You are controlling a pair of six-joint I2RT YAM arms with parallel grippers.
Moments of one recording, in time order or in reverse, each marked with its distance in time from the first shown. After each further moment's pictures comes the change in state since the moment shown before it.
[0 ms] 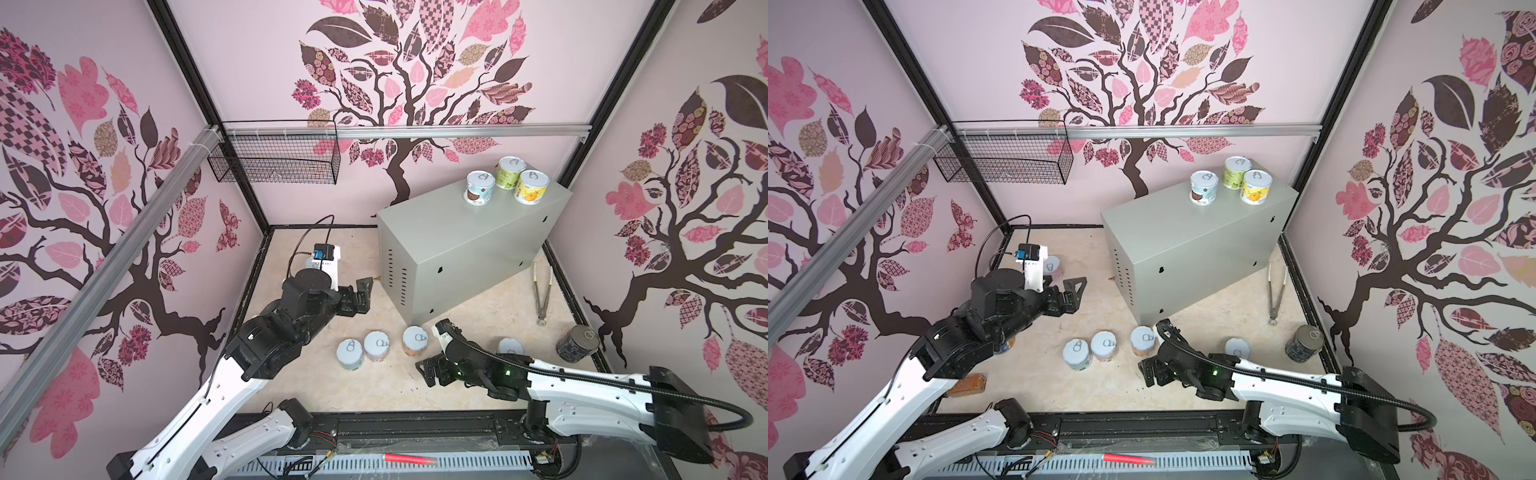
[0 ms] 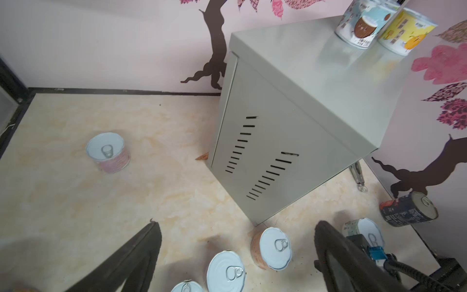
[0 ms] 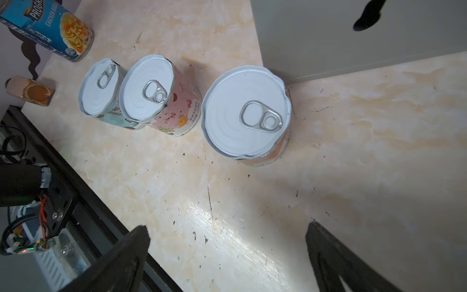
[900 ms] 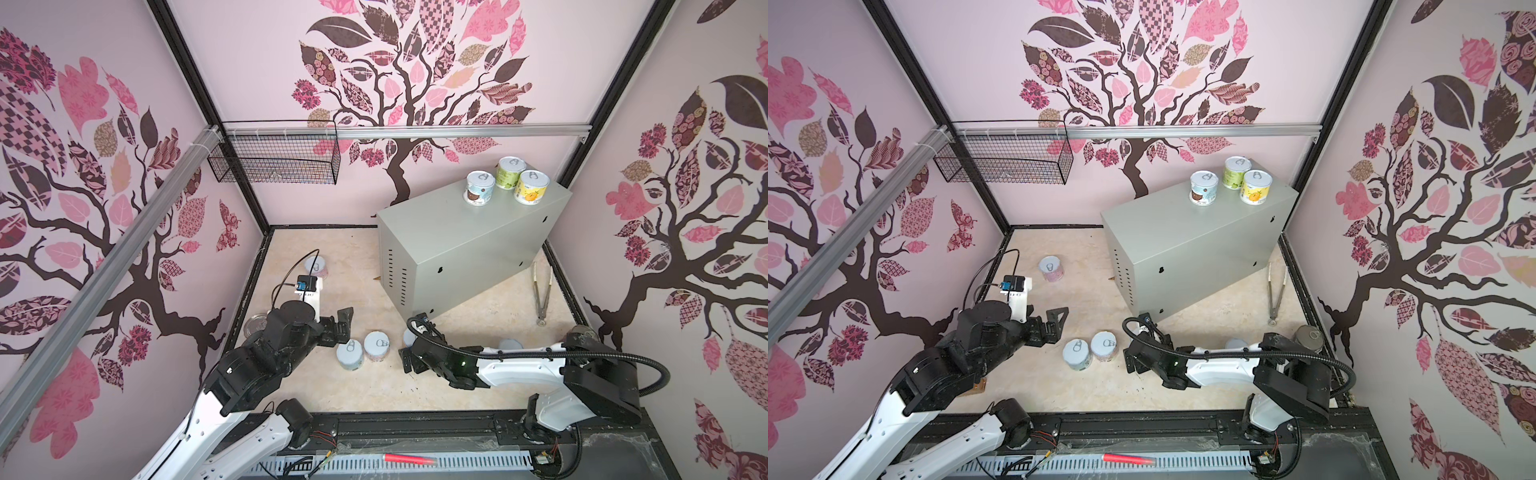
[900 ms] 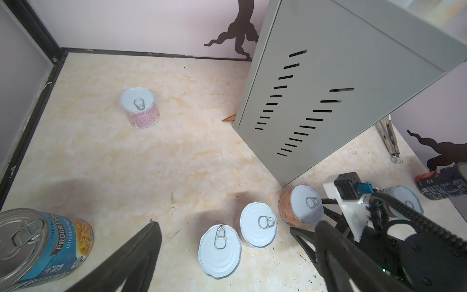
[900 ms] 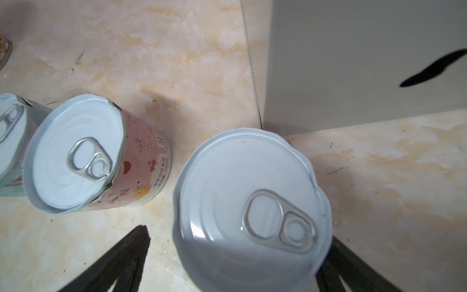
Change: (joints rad) left arm 0.011 -0.203 -0.164 -0.129 -0.021 0.004; right arm 0.006 0.426 0.134 0.240 0.185 -0.032
